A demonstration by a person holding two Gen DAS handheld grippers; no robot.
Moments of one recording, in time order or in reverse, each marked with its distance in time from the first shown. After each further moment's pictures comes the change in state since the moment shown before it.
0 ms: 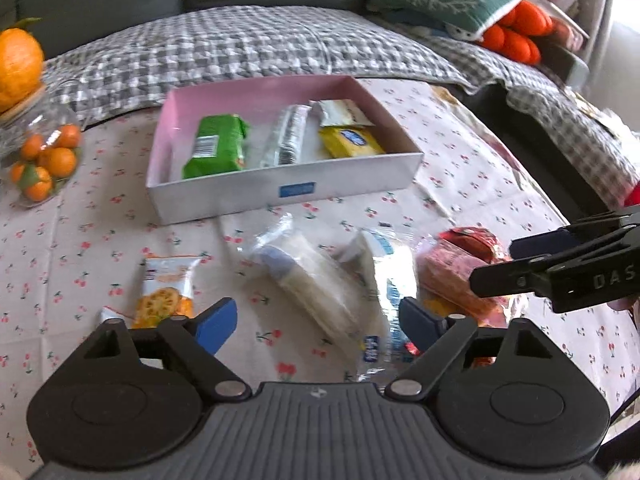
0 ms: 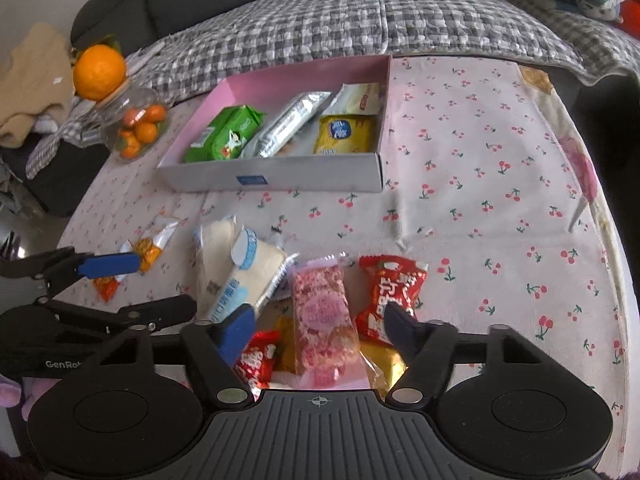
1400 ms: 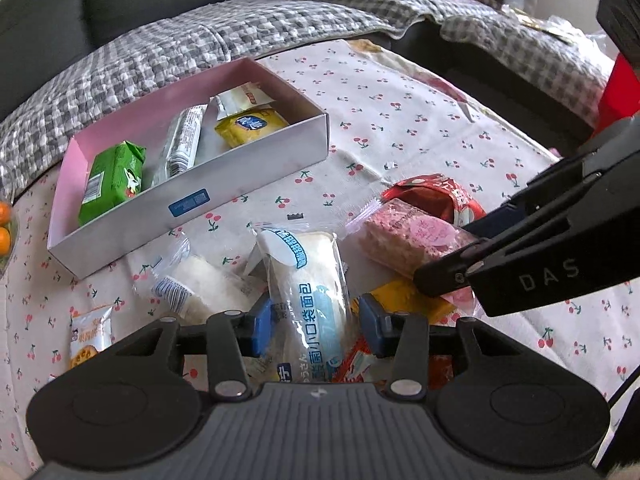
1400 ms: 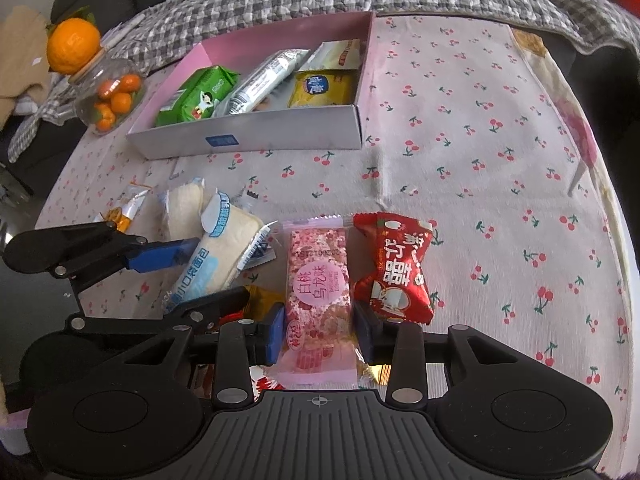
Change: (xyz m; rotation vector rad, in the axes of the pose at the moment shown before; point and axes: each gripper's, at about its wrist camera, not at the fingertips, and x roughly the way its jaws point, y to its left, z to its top) left arm 0.039 -0.058 0.001 0.277 0.048 -0.015; right arm 0.021 -0.007 -0.005 0.009 0.087 -0.041
